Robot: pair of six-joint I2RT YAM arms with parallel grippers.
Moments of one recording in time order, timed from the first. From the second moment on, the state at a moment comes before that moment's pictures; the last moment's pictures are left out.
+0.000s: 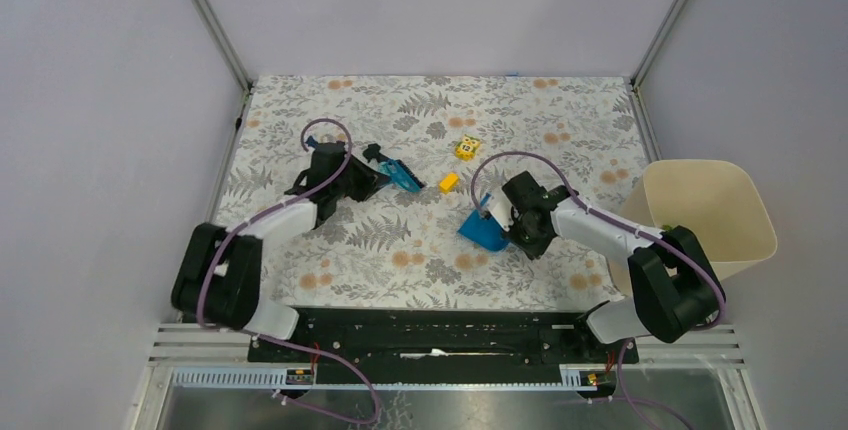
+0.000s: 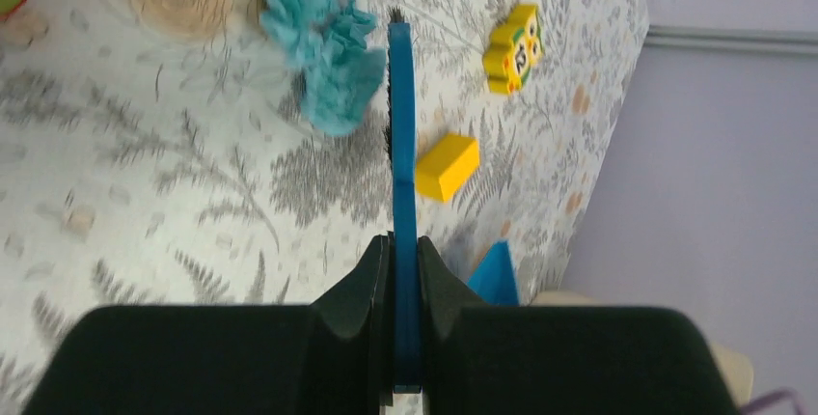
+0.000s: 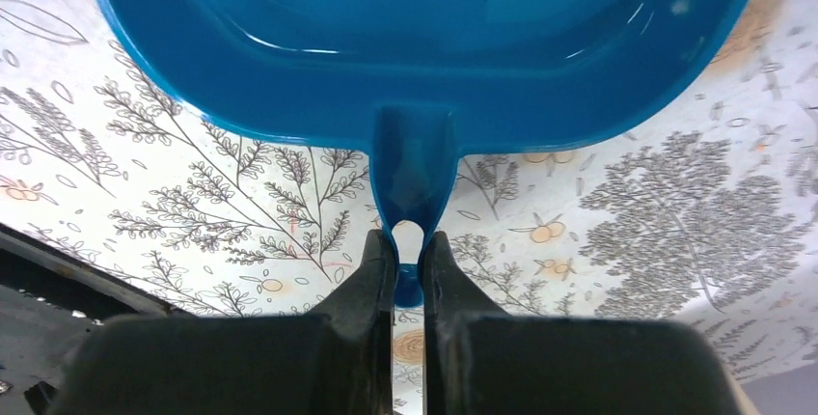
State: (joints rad) left arm -0.30 1.51 0.75 0.14 0.20 -1.14; right arm 0.53 1.43 0.77 -0.74 0.02 -0.44
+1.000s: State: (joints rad) left arm -0.51 2.18 1.98 -0.75 -0.58 0.15; right arm 0.62 1.43 0.93 -0.99 0.04 -0.46
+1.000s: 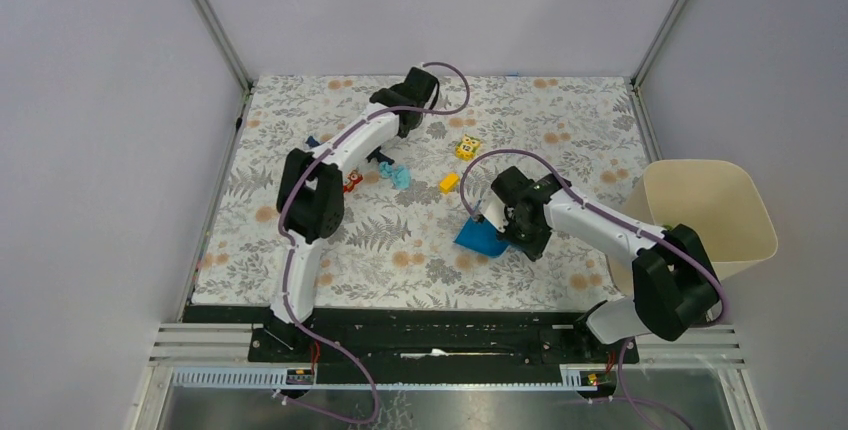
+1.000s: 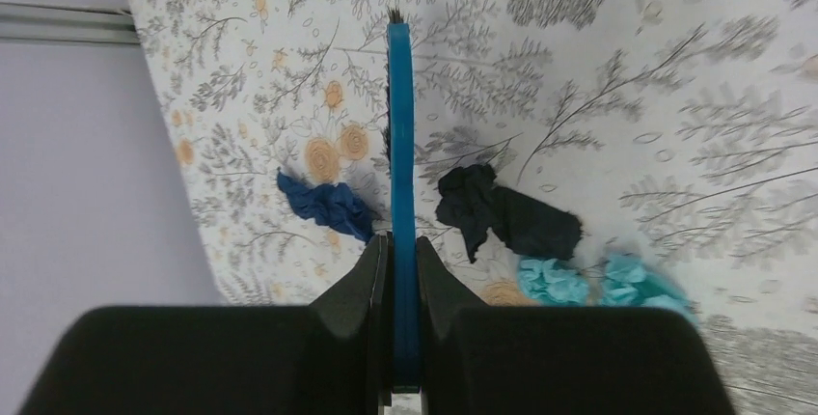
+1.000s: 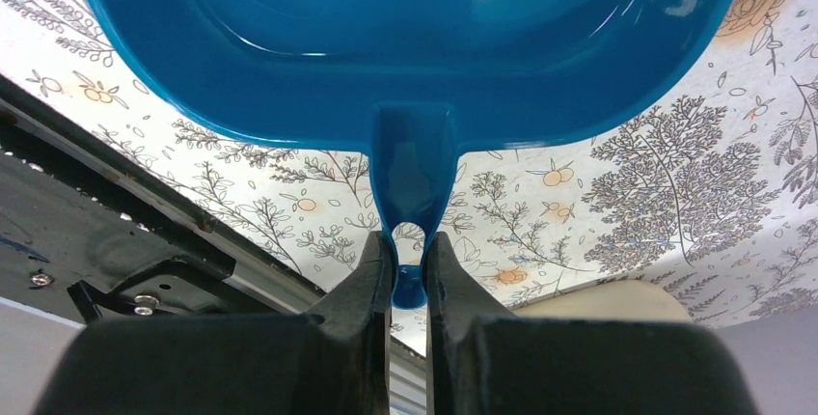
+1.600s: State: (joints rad) left arm -0.53 2.14 1.82 -0.88 -0.29 0.14; right arm 0.62 1.51 0.93 -0.94 0.05 -0.41
